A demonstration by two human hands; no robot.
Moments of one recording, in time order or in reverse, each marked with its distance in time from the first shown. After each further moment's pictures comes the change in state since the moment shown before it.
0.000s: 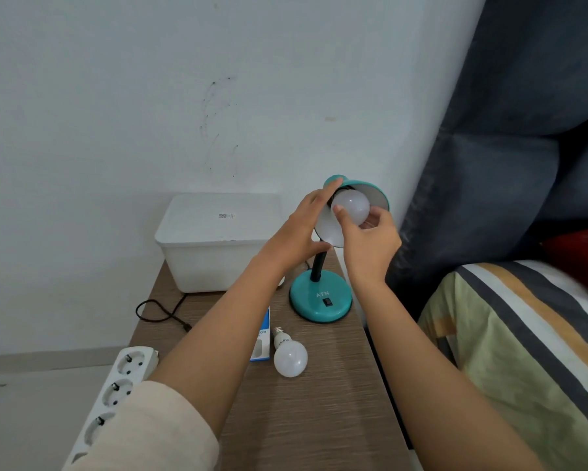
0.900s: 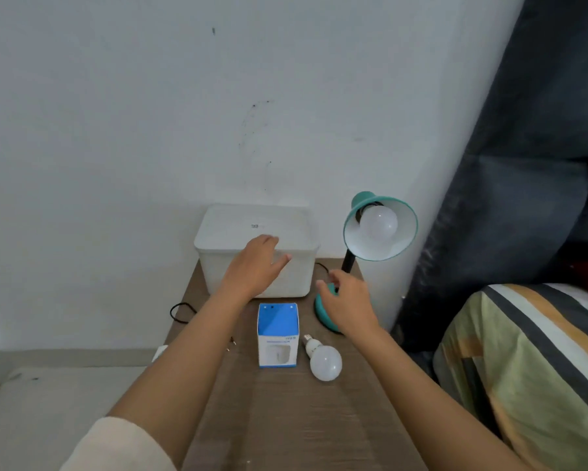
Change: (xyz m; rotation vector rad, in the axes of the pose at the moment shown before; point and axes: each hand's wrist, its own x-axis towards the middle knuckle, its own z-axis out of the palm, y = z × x) left_hand -0.067 -0.052 -0.062 0.491 0.024 -0.391; right_hand -0.066 0.028 0.010 -0.519 -0.625 -0.162
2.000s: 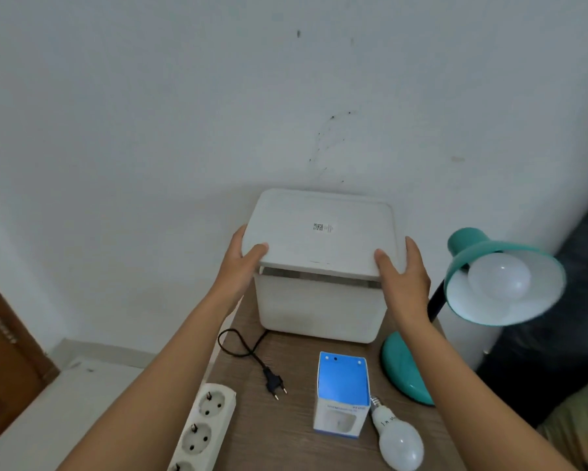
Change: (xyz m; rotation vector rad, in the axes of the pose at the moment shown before) left_hand 0.015 -0.092 -0.056 -0.927 0.359 -0.327; right_hand 0.105 -0.034 0.044 0.563 0.140 0.086
